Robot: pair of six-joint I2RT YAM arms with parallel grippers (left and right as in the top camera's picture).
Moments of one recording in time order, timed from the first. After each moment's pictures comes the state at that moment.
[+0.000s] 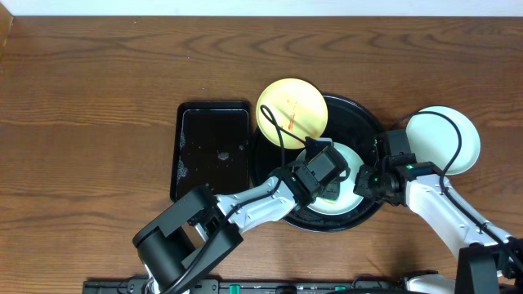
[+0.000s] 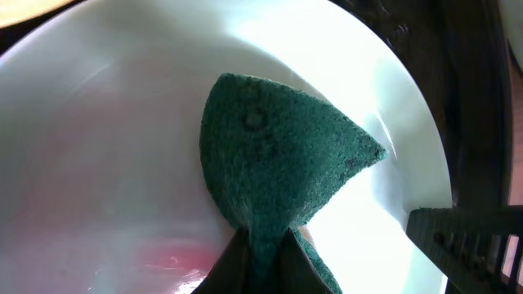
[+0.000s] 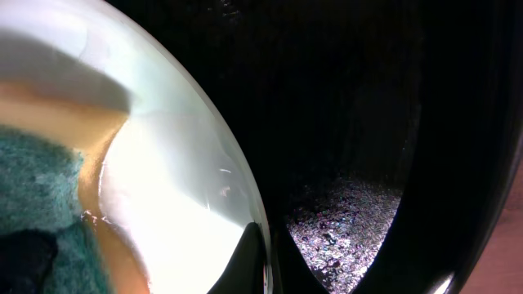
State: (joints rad) left arm -0.94 1.87 1.01 -0.09 -0.03 -0.83; right arm 0.18 1.45 0.66 -0.55 -0.09 0.49
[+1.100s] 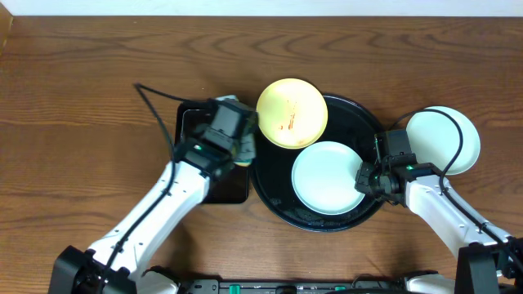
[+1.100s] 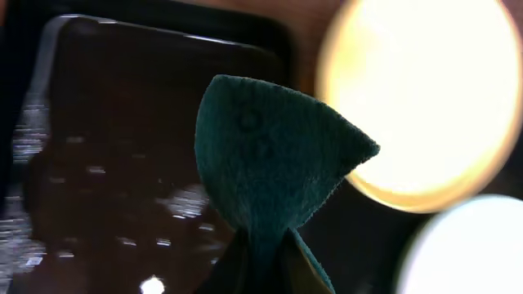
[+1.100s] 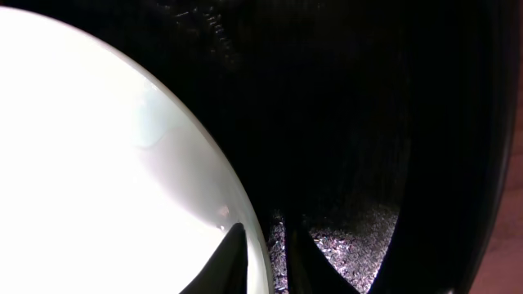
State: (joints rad) left arm -0.47 1.43 0.97 -0.56 -0.16 -0.59; right arm 0.18 1.45 0.65 -0.49 -0.07 0.49
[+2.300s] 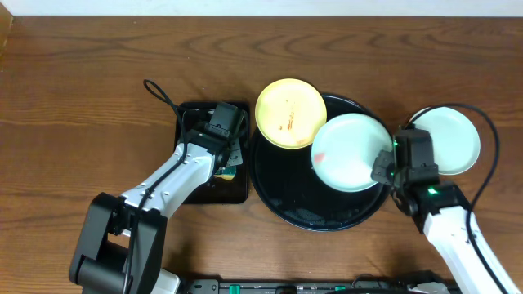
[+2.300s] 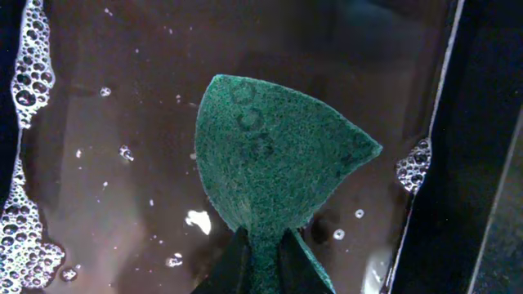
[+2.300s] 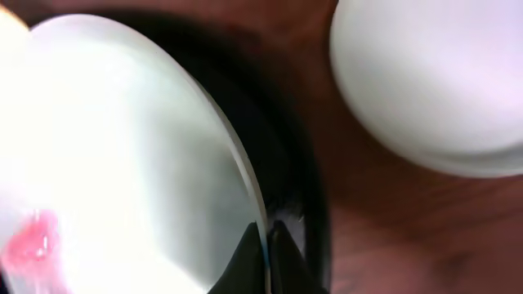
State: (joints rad) left arm -0.38 1.65 0.93 -0.54 -0.16 -0.54; right arm 0.18 1.12 0.65 -0.45 0.19 0.42
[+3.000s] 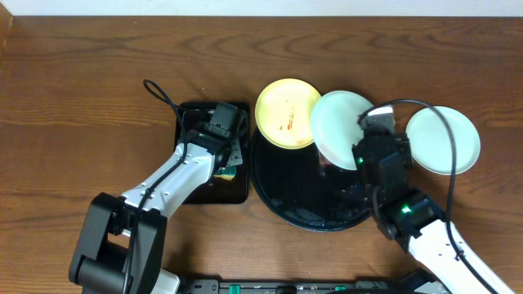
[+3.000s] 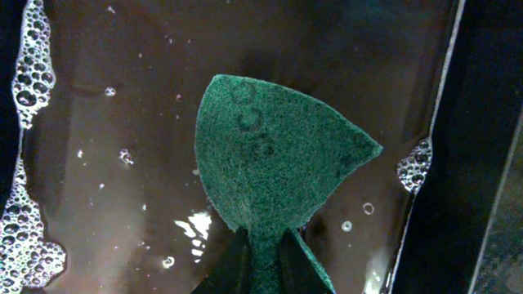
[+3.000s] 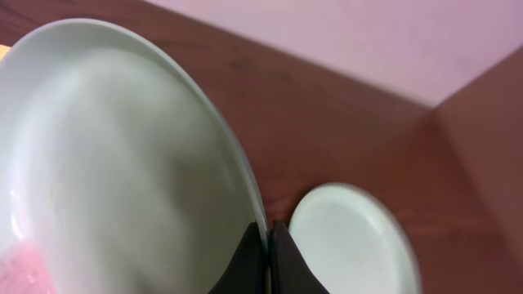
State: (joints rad) left arm -0.38 1.65 0.93 -0.54 -0.16 -0.54; right arm 0.53 1.08 0.65 -0.13 0.69 -0.09
